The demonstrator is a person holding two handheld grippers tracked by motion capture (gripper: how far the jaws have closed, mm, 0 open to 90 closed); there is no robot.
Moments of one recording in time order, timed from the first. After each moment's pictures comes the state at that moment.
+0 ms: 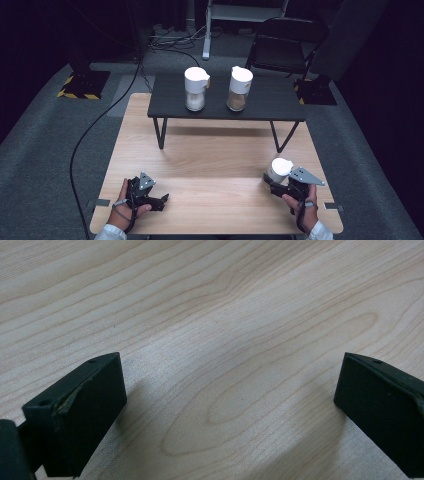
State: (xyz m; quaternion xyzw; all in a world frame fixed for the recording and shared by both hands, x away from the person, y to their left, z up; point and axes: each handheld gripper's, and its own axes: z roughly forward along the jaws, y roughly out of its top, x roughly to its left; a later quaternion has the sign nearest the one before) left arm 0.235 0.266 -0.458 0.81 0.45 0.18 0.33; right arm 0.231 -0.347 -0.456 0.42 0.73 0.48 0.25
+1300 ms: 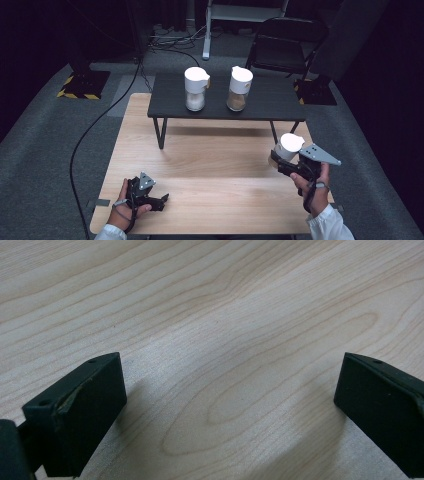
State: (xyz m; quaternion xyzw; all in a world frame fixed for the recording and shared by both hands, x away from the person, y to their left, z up) left arm 0.235 0.266 -0.458 0.81 0.45 0.18 0.33; right arm 0.241 -0.337 -0.370 0.41 0.71 0.49 0.29
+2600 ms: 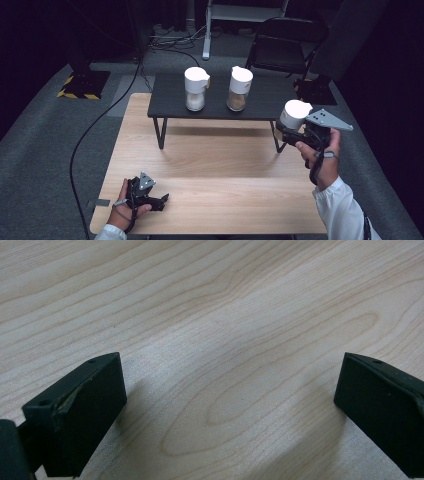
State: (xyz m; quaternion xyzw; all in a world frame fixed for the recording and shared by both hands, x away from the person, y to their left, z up) left arm 0.235 0.266 -0.458 0.81 0.45 0.18 0.33; right arm 0.267 -0.317 -0.283 0.40 0.70 0.48 0.34
